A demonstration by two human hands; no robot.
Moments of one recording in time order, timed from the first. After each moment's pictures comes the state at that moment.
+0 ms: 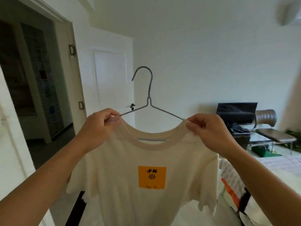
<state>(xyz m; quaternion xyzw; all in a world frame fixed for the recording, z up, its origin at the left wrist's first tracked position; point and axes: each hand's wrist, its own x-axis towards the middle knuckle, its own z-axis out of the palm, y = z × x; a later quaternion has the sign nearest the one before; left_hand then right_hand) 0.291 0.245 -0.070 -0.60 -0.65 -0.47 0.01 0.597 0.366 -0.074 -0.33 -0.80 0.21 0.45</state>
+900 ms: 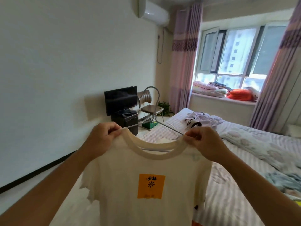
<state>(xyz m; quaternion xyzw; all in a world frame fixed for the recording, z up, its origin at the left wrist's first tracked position) 0.671 0.634 -0.147 -0.81 -0.39 -0.38 -0.20 0.976 0.500 -0.149 -0.67 -0.63 0.03 0.39</state>
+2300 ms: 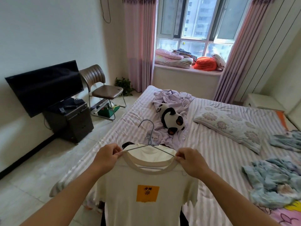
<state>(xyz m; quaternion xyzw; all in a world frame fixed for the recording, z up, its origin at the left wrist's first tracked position) 1.075 1.110 -0.357 -0.86 -0.39 -0.16 -0.29 1.306 0.890 -0.342 -0.87 -0.43 0.13 0.21</state>
